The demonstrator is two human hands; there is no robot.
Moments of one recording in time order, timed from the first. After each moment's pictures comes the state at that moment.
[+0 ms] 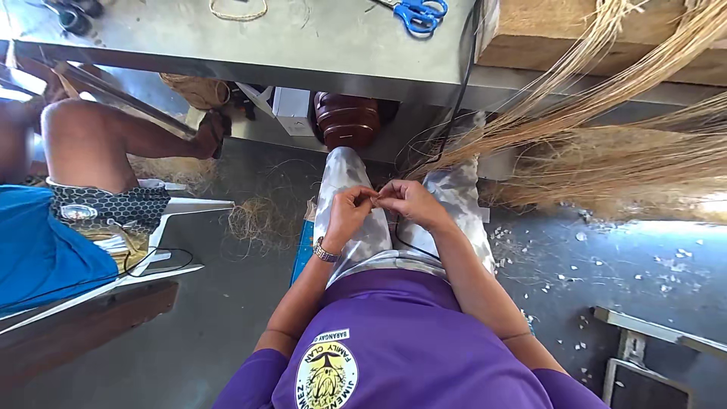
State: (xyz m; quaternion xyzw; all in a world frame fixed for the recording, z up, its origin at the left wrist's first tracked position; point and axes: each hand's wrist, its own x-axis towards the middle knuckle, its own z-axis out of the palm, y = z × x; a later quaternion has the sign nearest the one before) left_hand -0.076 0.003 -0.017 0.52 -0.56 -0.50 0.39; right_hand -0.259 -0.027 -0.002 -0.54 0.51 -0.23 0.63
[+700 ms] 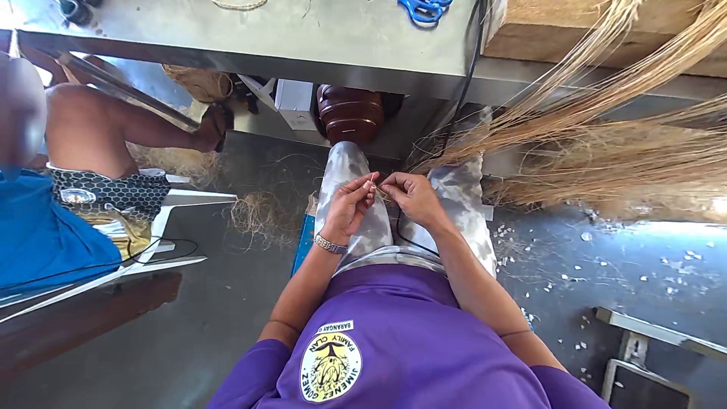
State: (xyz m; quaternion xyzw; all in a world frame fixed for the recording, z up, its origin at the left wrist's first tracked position) left_hand -0.084 0.006 -0.010 0.43 -0.20 -0.73 0.49; right_hand -0.256 -0.017 0.003 -0.60 0.52 -0.31 0.52
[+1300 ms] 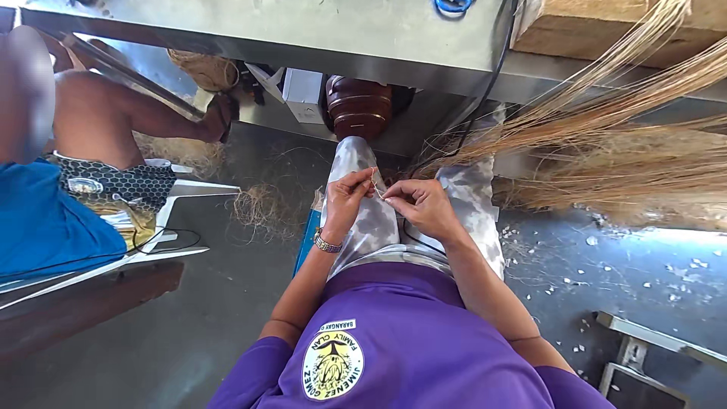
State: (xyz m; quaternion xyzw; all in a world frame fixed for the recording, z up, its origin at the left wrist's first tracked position) left_hand -0.061 0.011 -0.015 0.48 -0.49 -0.52 0.50; right_hand -0.249 -0.005 0.018 -0.68 0.43 -0.35 0.48
